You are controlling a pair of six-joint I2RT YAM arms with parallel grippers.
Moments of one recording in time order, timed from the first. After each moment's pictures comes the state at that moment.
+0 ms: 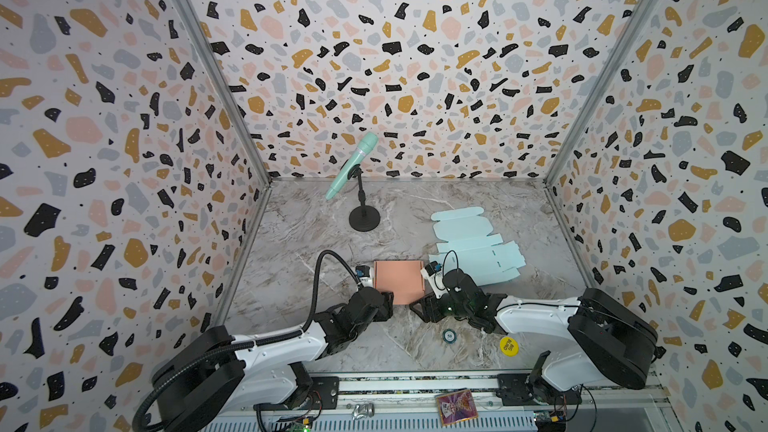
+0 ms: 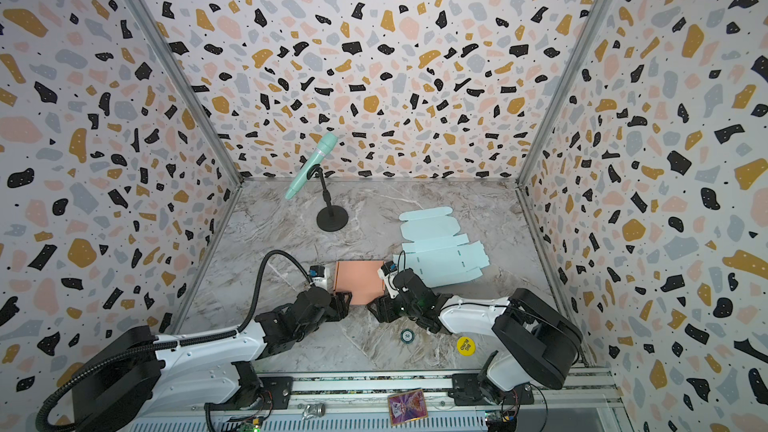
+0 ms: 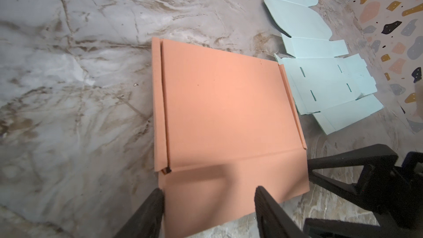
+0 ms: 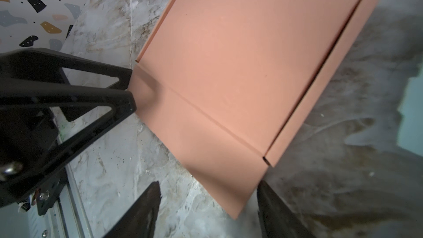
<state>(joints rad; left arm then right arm) -0.91 1.17 0.34 0.12 -0.30 -0.81 0.89 1.47 0.51 0.25 -0.21 0.47</state>
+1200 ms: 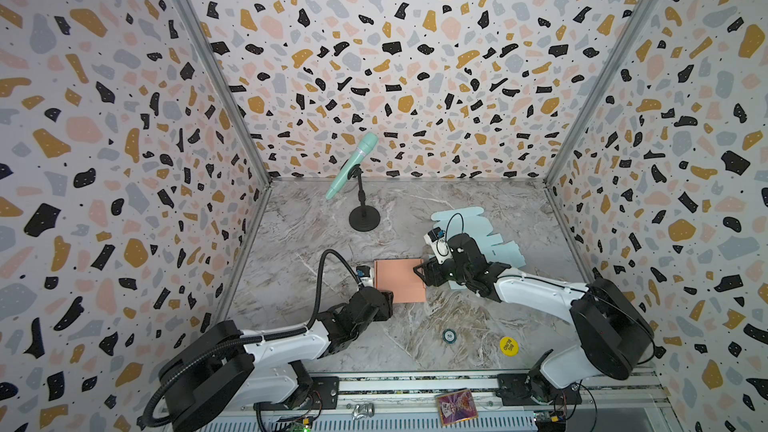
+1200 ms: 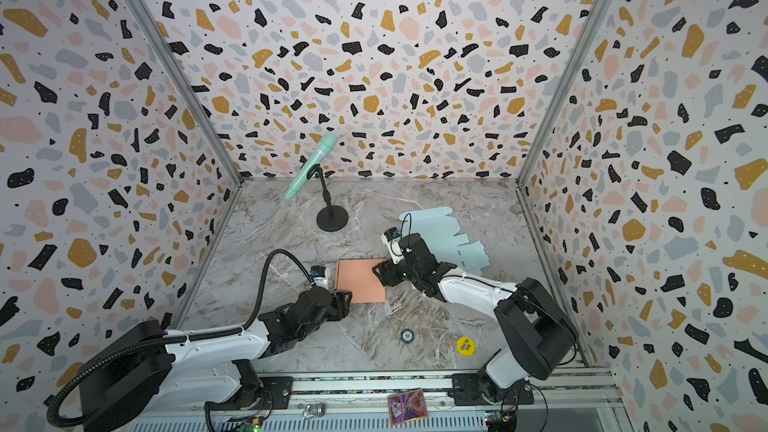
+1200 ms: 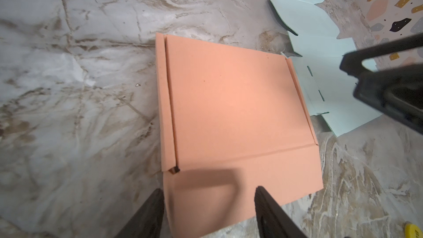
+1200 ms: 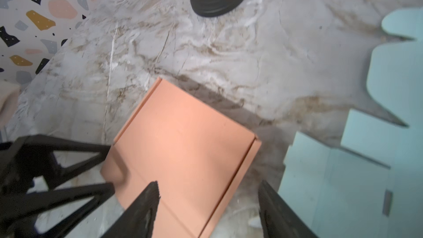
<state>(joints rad) -0.90 1.21 0.33 0.17 -0.30 -0.79 0.70 1.56 0.83 0.06 -0.21 0.20</state>
